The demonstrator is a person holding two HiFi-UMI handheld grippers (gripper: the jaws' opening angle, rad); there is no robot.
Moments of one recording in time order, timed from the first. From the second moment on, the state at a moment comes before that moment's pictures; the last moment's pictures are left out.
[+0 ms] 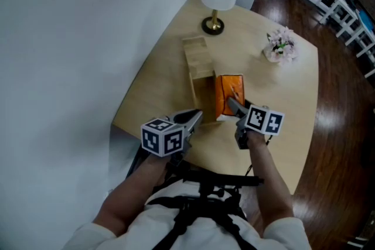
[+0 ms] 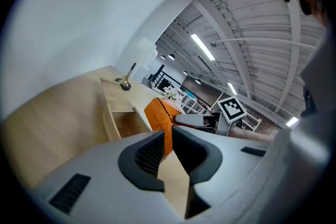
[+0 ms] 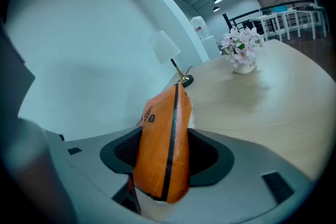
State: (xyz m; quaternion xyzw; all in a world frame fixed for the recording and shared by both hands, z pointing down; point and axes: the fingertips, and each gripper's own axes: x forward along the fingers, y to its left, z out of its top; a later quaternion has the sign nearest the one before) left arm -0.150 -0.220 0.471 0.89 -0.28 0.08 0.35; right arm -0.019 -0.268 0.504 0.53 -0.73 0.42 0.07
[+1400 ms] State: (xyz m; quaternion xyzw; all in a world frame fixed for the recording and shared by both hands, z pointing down) left arm -0.174 -0.237 0.492 0.87 -0.30 0.09 0.38; right arm -0.088 -0.298 0.573 0.47 -0.75 0.44 0.17
